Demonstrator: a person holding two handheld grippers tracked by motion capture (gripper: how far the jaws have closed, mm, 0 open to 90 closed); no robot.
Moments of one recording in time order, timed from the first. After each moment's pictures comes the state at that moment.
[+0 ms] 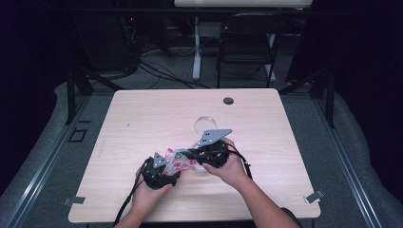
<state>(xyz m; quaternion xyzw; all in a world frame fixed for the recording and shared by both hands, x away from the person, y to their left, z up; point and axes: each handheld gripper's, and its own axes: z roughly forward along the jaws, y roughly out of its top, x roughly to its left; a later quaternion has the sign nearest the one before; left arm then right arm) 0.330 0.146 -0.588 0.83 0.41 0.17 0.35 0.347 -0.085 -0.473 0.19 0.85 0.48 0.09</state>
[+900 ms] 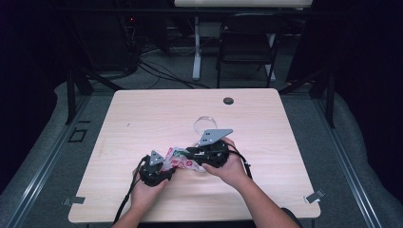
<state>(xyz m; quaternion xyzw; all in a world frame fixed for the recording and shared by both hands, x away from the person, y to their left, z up) 0.333 0.154 -0.580 0.82 0.42 0.16 0.36 0.346 -0.085 -0.471 0.19 0.85 0.49 0.09</state>
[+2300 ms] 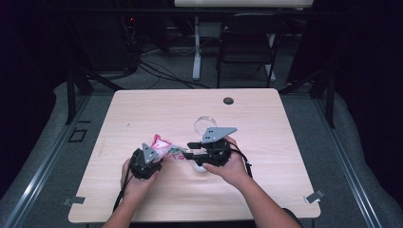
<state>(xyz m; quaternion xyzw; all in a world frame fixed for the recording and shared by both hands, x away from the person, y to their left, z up) 0.336 0.169 -0.553 0.81 0.40 0.30 0.32 0.345 -0.089 -0.464 0.19 0.83 0.51 0.09</state>
